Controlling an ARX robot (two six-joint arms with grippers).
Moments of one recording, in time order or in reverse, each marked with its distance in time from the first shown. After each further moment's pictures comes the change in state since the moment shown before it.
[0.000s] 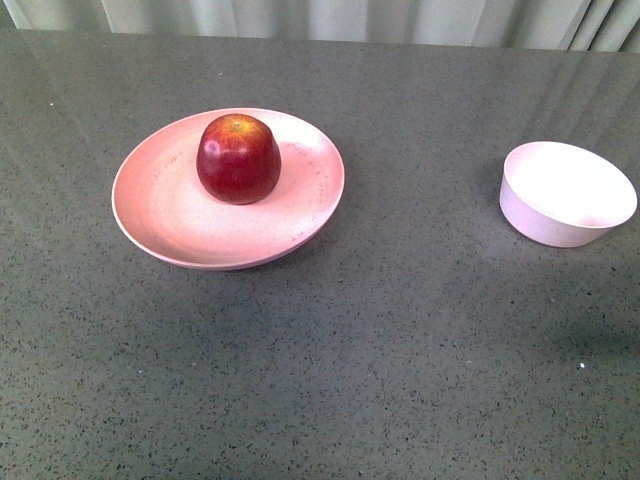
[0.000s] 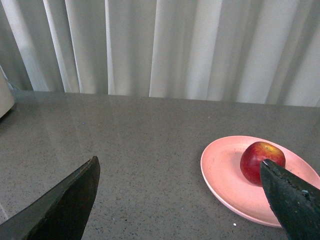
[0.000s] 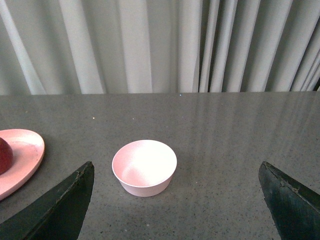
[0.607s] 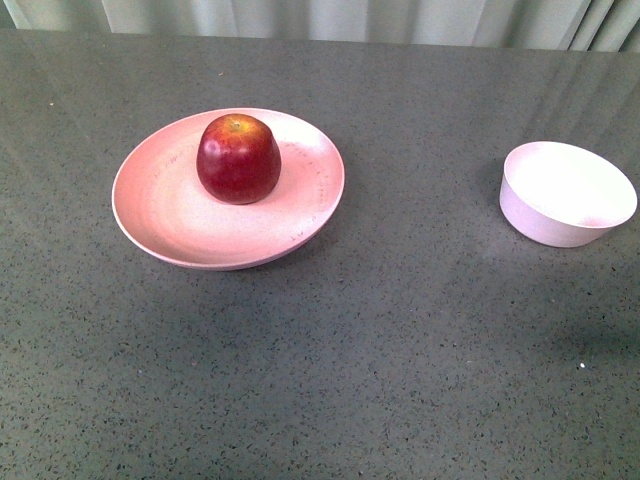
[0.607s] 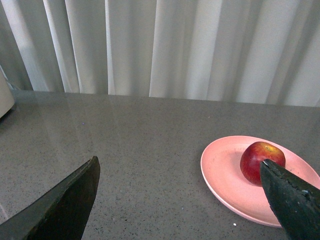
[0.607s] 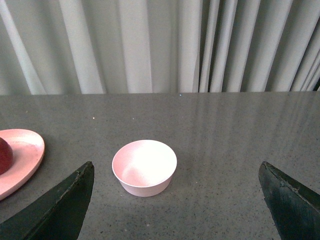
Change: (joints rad) left arm 0.000 0.000 0.000 0.000 0.000 0.000; right arm 0.000 0.000 0.000 0.000 0.000 0.000
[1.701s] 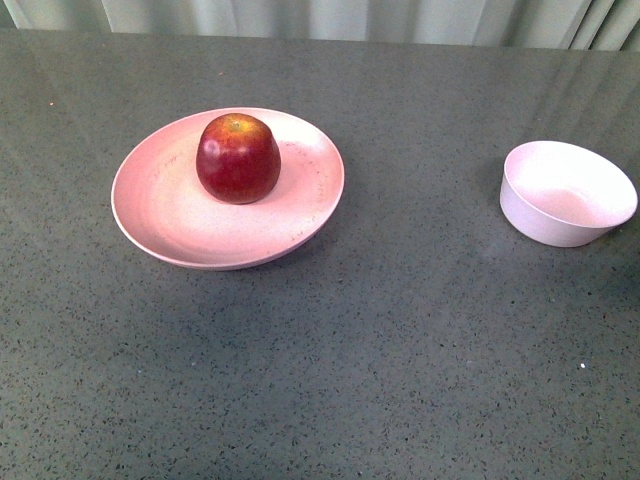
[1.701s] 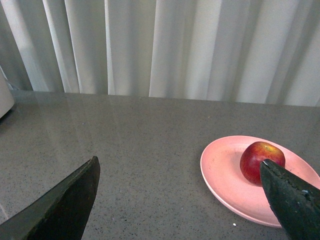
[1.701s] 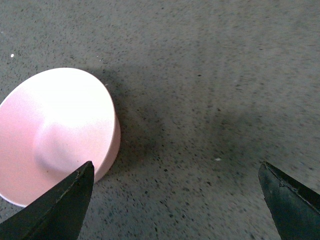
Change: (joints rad) left arm 0.000 0.000 0.000 0.000 0.000 0.000; right arm -0.301 1.742 0.689 0.397 -0.336 -0.098
